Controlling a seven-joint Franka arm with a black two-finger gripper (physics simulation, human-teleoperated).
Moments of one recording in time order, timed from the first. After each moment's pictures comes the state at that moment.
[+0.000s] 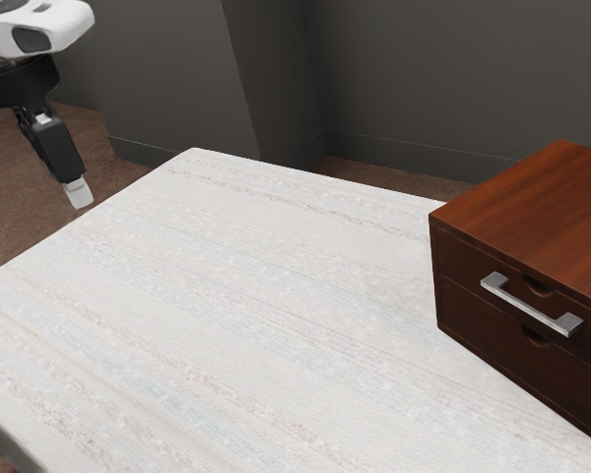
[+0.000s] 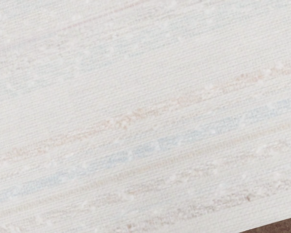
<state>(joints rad) -0.68 -0.24 0.65 -1.33 0.22 1.15 0.34</state>
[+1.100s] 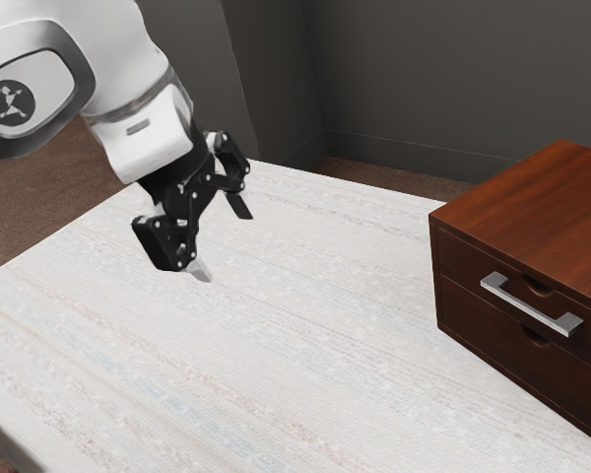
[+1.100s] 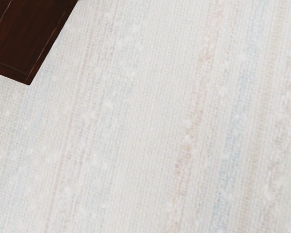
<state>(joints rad) -0.70 -0.31 0.48 -1.71 0.12 1.65 1.16</state>
